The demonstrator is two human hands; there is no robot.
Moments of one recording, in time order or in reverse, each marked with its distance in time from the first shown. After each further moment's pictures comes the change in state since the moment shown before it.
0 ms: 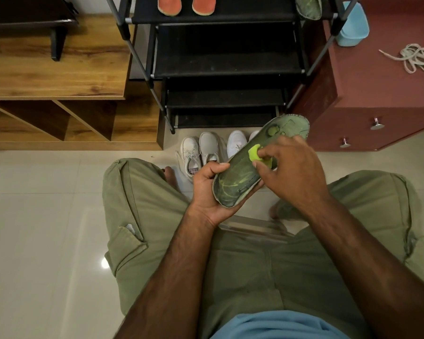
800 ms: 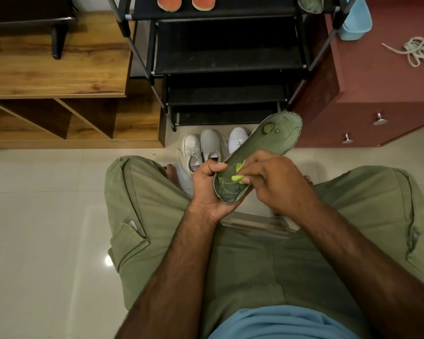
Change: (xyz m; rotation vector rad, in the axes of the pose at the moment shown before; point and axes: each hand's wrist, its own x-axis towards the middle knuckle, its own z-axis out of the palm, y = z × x) left_hand -0.005 0.002 0.000 -0.006 0.058 0.021; right_hand -0.016 -0.016 0.009 0.265 -0.237 -0.153
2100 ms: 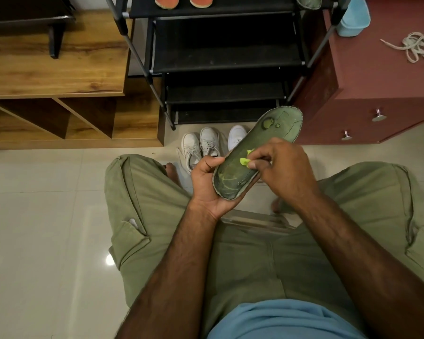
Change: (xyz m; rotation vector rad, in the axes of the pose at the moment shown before) left_hand -0.001 0.000 0.003 0.063 -0.039 0.036; right_hand 0.010 -0.001 -0.008 0.068 0.133 0.284
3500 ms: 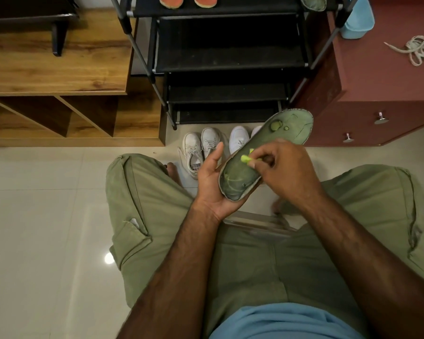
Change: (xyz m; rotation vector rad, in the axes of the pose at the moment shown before) left_hand 0.000 0.000 0.006 0.039 -0.120 -0.049; right_hand -0.001 -0.003 0.001 0.047 0.008 0.030
